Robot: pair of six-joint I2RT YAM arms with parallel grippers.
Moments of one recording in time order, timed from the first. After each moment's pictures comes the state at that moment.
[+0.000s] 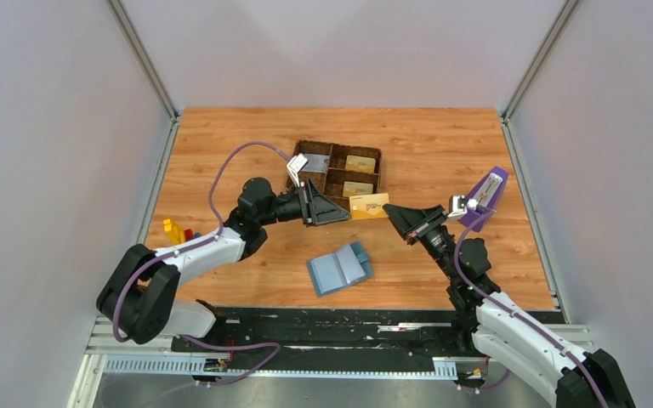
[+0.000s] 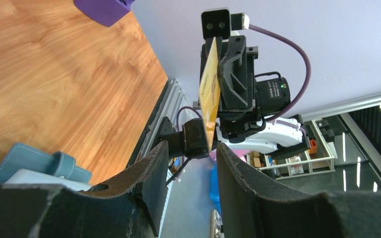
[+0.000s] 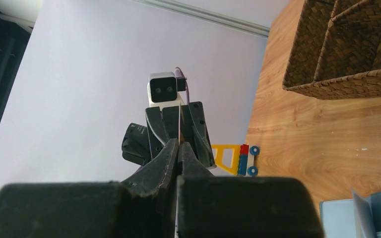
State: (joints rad) left arm -0.60 1.34 0.63 0.70 0.75 -1.12; right arm 0.54 0.70 0.18 0.73 -0.07 1.40
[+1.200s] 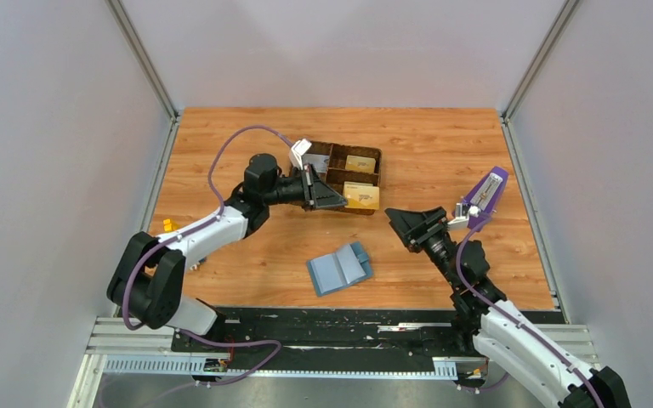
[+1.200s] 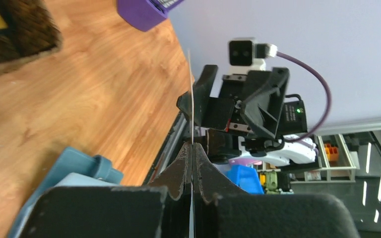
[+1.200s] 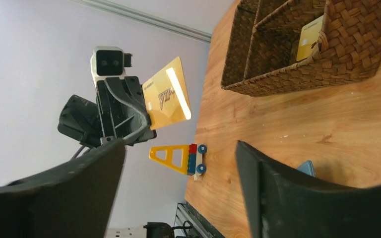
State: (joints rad) left arm -0.53 1.44 0.81 0.48 0.79 -1.03; right arm 0.54 0.59 0.14 0.51 0.00 1.30
